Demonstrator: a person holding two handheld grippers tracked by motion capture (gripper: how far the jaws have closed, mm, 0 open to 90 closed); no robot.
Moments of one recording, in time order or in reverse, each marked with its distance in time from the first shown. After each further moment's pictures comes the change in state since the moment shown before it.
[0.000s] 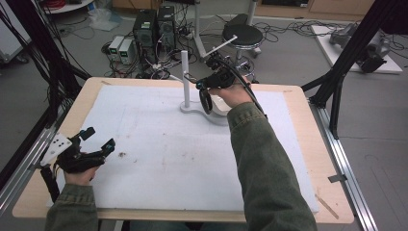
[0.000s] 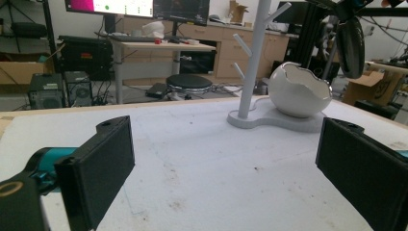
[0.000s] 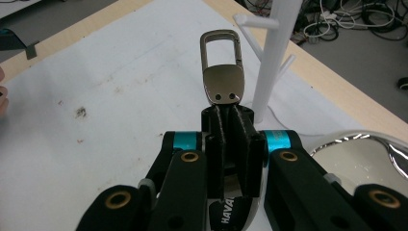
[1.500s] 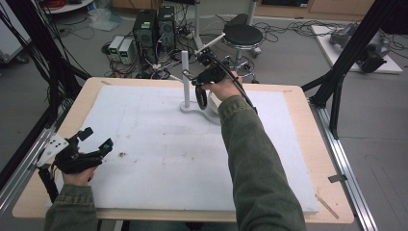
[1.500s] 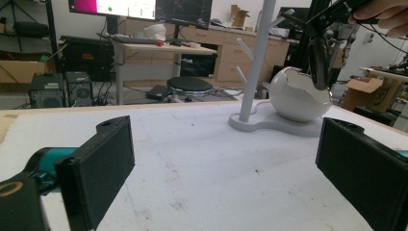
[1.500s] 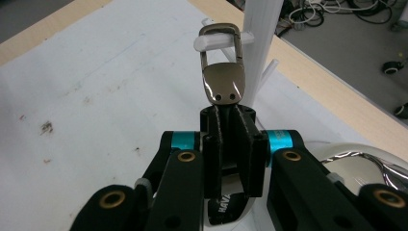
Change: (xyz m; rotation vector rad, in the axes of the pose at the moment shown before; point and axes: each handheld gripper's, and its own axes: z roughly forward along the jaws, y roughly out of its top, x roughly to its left) left arm 0.003 0.000 -0.004 -0.008 0.004 -0.018; right arm -0.015 0.018 0.036 0.064 -0.065 0.036
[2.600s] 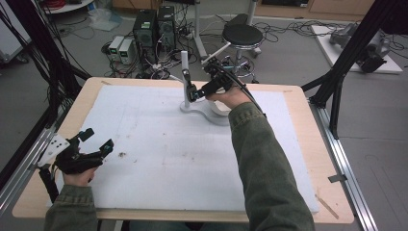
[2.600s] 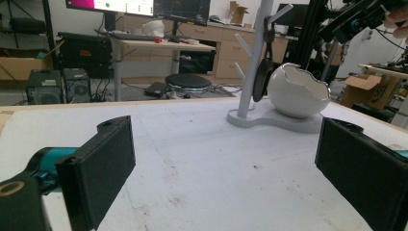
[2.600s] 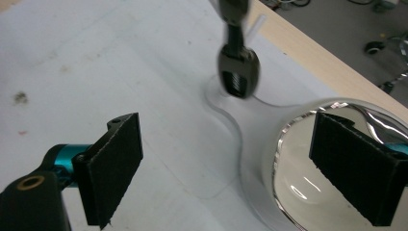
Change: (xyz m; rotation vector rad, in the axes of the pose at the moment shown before) left arm 0.000 -0.002 0.000 0.013 -0.005 -0.001; right arm -0.001 -0.029 -0.008 0.059 -0.065 -0.009
